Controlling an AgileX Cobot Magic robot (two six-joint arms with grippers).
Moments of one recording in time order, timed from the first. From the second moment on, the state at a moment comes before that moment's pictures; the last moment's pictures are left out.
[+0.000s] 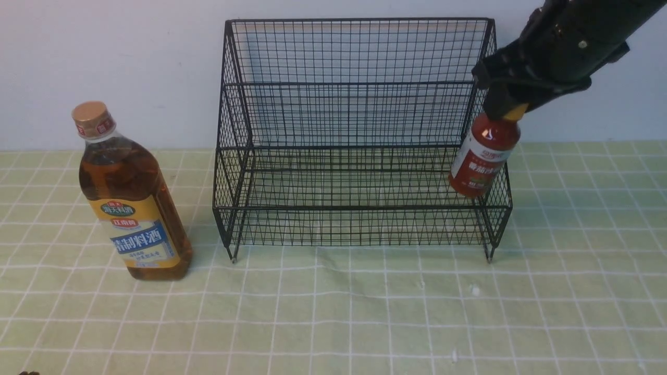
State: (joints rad) right arm 0.32 1.75 -1.79 0.06 1.28 0.01; left arm -0.06 -0.01 0.02 0.06 0.39 -0.04
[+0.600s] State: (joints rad) right arm 0.32 1.92 -1.79 0.06 1.26 0.04; left arm -0.06 -0.01 0.02 0.06 0.39 -0.04
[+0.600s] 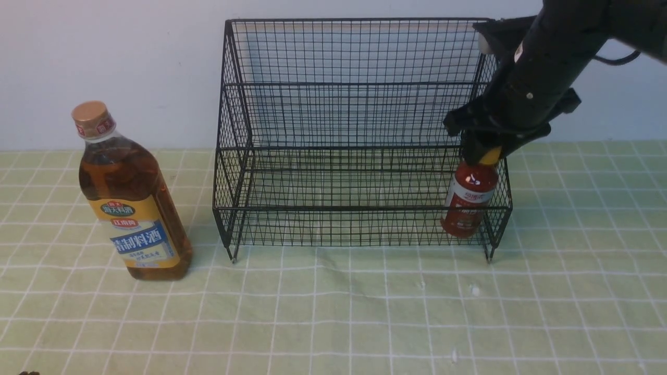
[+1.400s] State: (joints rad) right arm 0.32 1.17 -1.71 0.18 1.26 0.11; left arm -0.06 -0.01 0.02 0.06 0.39 -0.04
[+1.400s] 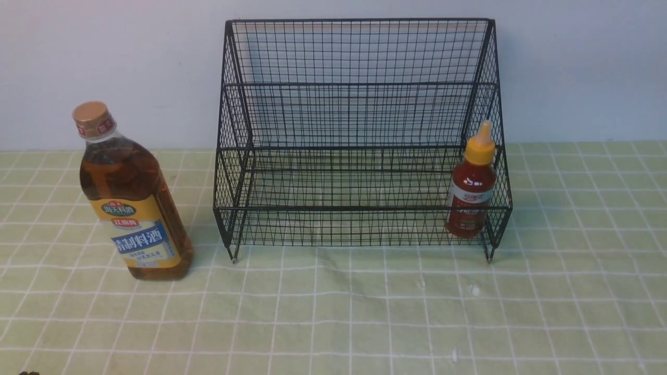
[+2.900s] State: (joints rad) right arm 0.17 -0.01 -0.06 -0.12 0.37 0.08; left arm -0.06 -0.01 0.02 0.06 0.39 -0.04
